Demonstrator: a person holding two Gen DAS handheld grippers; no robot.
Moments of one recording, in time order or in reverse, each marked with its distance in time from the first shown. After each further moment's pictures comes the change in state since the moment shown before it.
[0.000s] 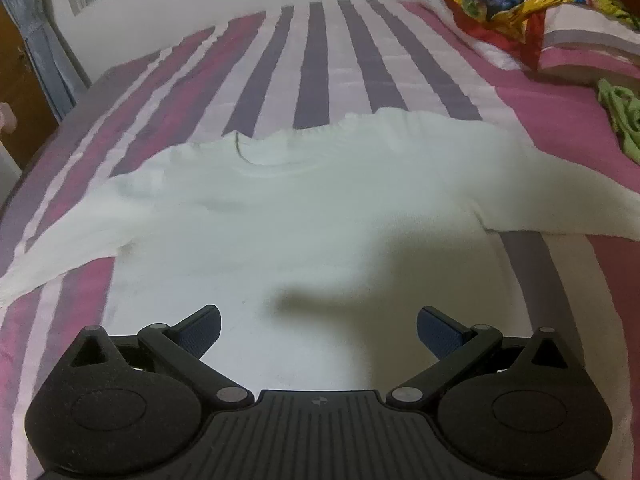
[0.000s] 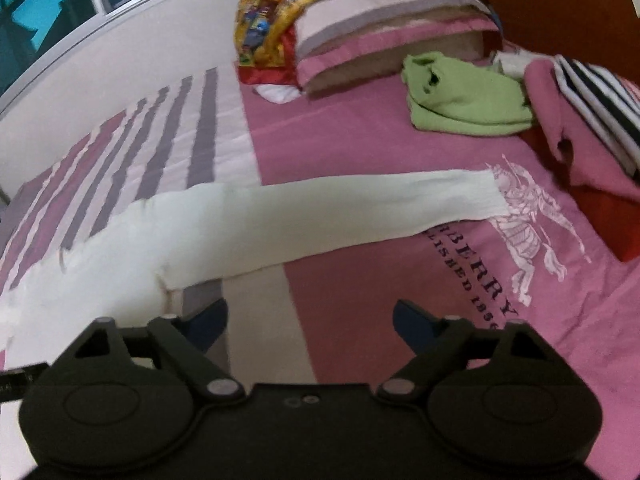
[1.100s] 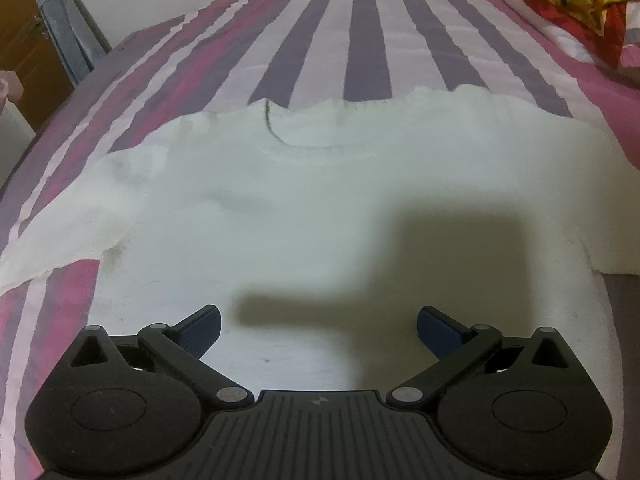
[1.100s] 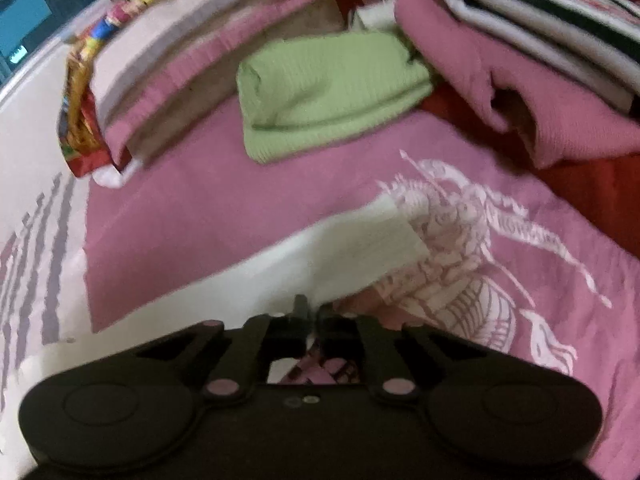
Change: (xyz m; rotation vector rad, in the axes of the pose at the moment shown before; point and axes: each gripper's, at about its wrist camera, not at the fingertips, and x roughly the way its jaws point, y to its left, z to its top) left arm 0.085 0.024 0.026 -0.064 0.077 0.076; right arm 0.112 -0.114 0.058 0.362 -0.098 -0.155
